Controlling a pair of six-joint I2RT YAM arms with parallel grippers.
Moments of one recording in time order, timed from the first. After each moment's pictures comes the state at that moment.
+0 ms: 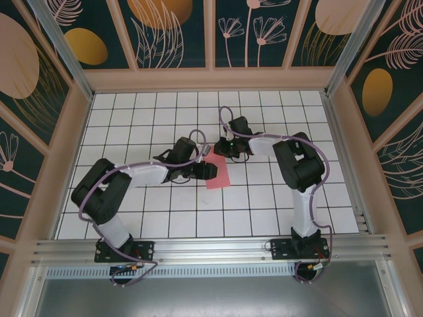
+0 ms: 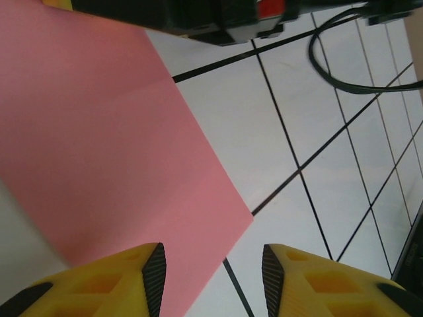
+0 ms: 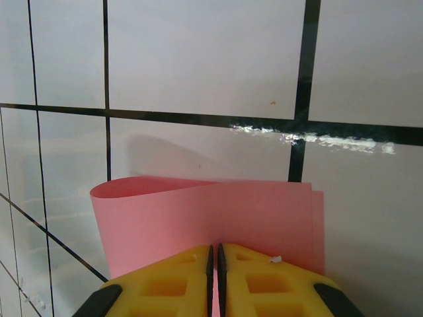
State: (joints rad) left arm -0.65 1.73 0.85 0.04 0.49 -0.54; right arm 0.51 2.06 1.23 -0.10 -0.44 0.63
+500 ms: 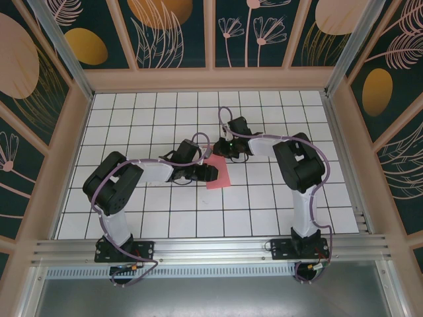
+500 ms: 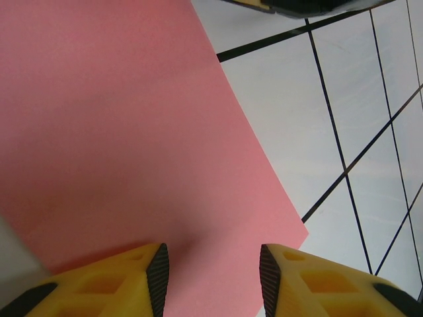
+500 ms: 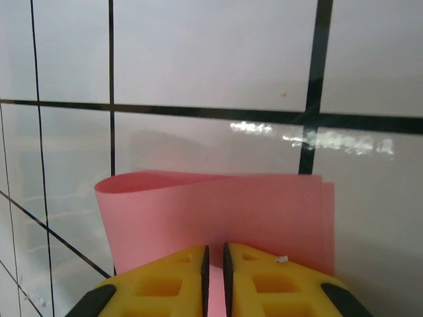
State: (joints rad) left arm -0.65 1.83 0.87 0.08 0.49 -0.54; right arm 0.52 2.05 1.23 -0.12 -0.43 0.62
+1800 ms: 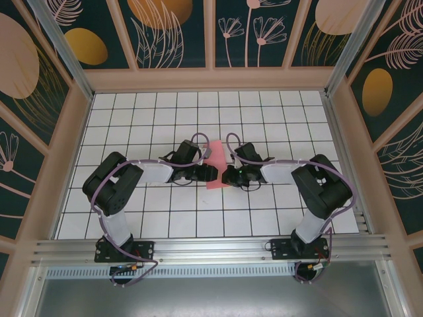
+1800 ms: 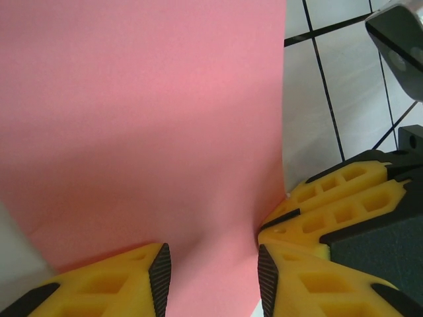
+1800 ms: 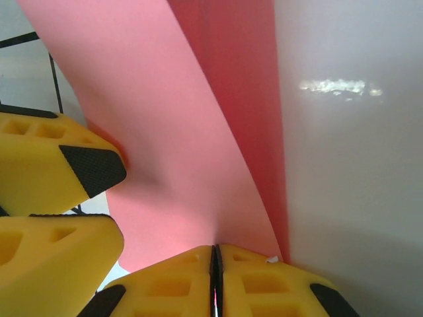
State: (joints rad) left arm -0.65 1.83 0.86 0.09 0.46 -0.56; right arm 0.62 1.70 0.77 -0.10 -0.43 0.73
